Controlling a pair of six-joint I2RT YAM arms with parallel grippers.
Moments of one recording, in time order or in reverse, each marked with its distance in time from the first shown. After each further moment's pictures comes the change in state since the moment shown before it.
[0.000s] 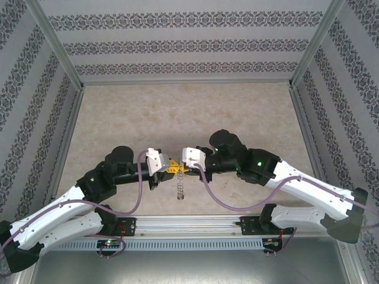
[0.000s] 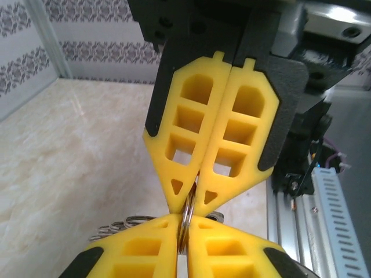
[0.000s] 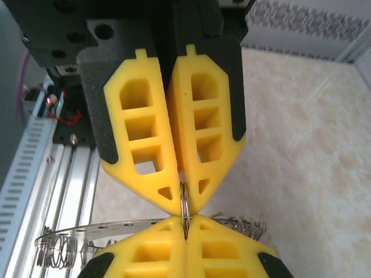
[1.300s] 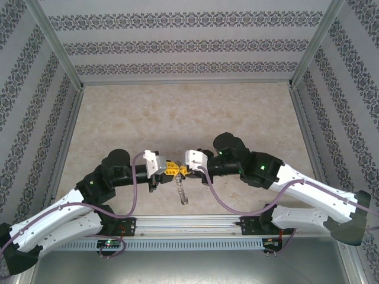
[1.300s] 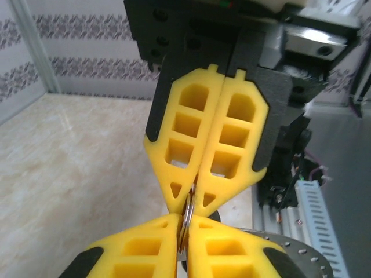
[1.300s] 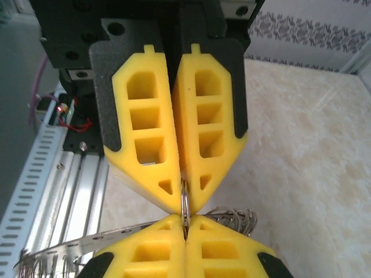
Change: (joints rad) left arm 0.000 -0.043 -0.037 0.066 0.044 -0.035; right arm 0.006 -0.040 -0.045 0.050 -0.018 0.013
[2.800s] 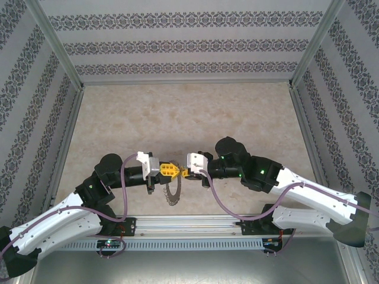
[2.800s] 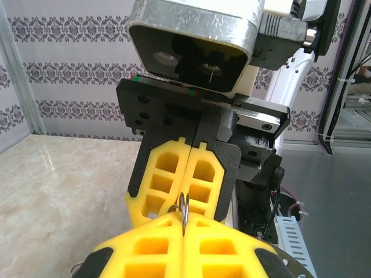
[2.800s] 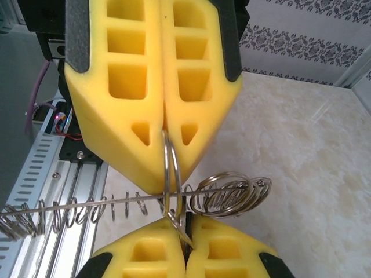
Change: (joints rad) left arm 0.000 -0.073 -0.092 0.227 0.092 -0.111; right arm 0.014 -0.061 -0.117 0.144 -0.010 0.026
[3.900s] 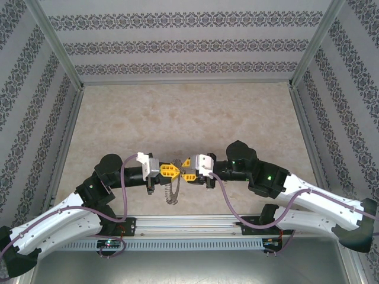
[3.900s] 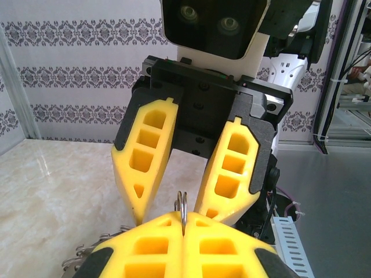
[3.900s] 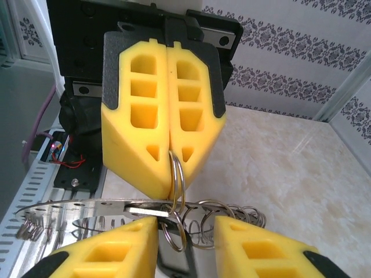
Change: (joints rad) left arm 0.000 0.001 -0.003 0.014 0.021 0.006; right arm 0.002 -0.099 -0.085 0.137 -0.013 0.025
